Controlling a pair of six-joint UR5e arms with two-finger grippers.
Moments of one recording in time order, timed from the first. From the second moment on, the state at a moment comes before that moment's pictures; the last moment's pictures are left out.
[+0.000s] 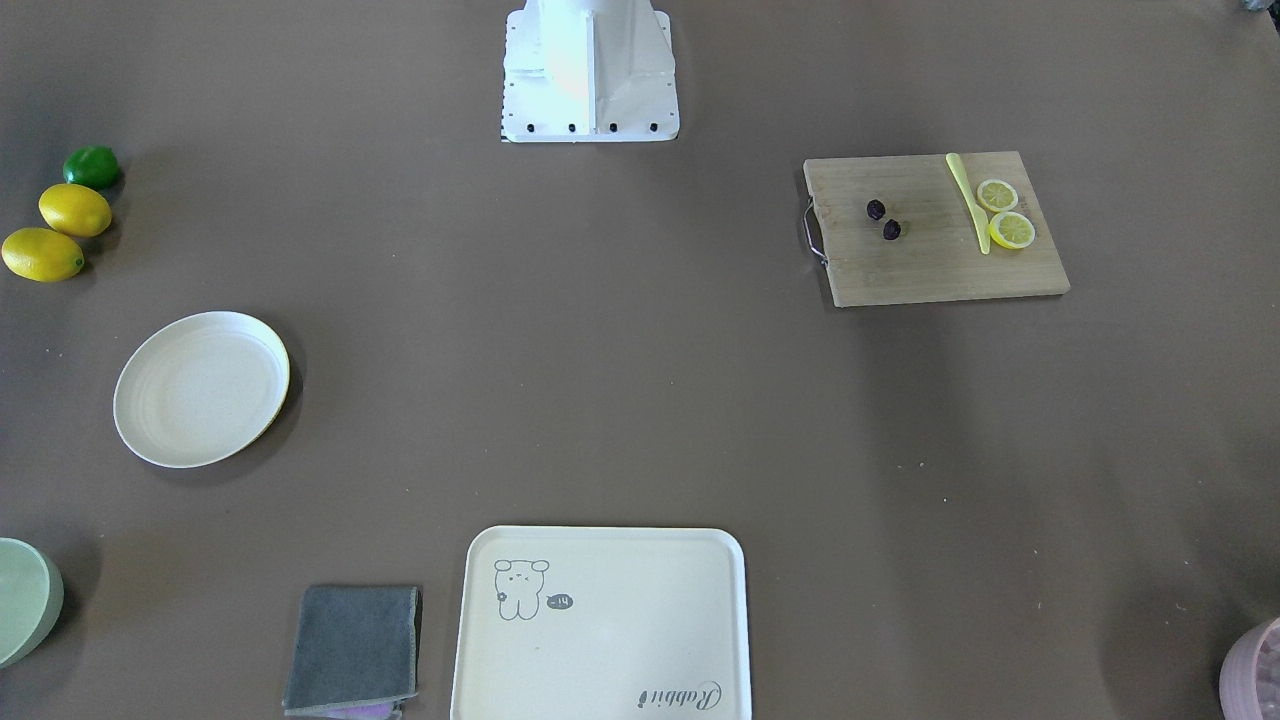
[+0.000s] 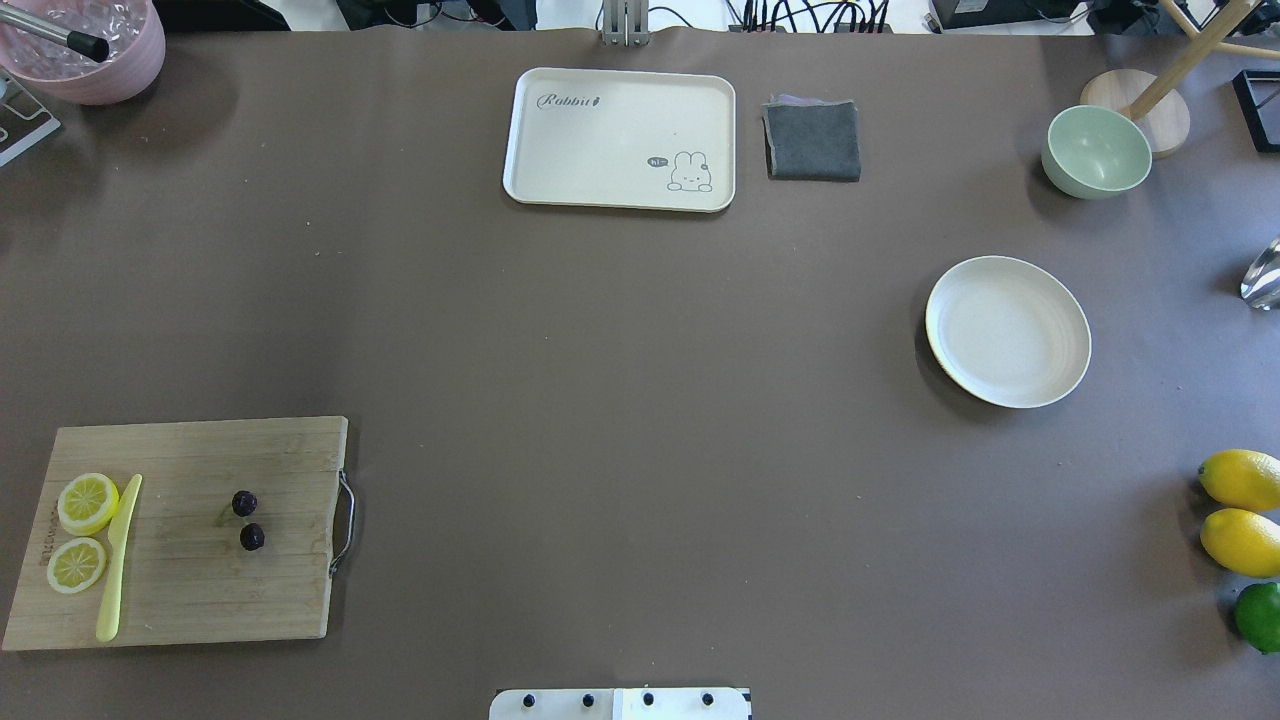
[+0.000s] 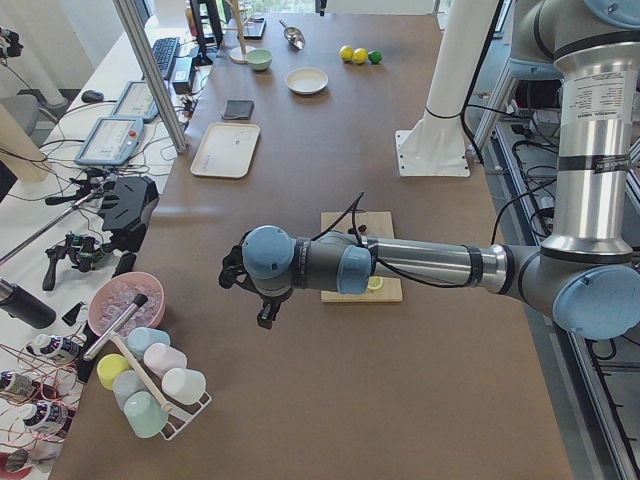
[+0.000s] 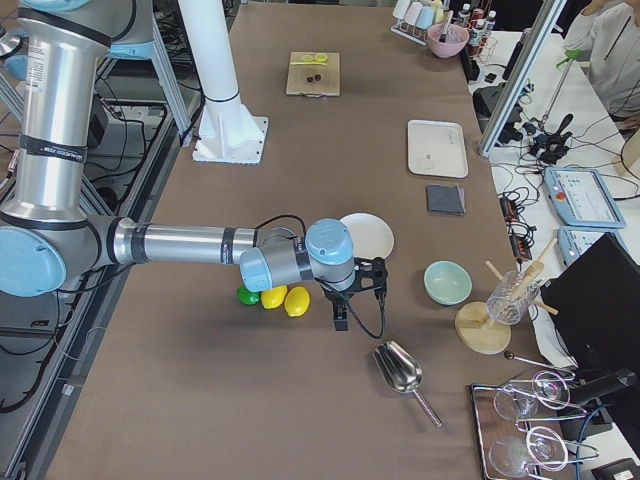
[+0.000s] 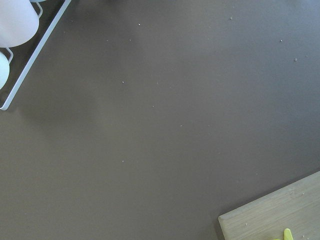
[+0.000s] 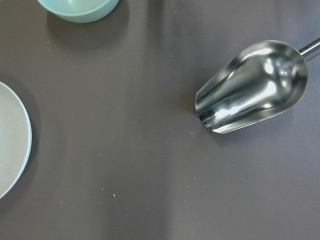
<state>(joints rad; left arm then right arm) -1.61 -1.53 -1.70 -1.60 -2.58 0.21 1.50 -1.77 1.75 -1.27 2.38 0.22</state>
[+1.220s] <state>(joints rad) -1.57 -1.47 -1.73 -1.60 -2.42 0.22 1.50 -1.78 1.75 -1.26 2.39 0.22</state>
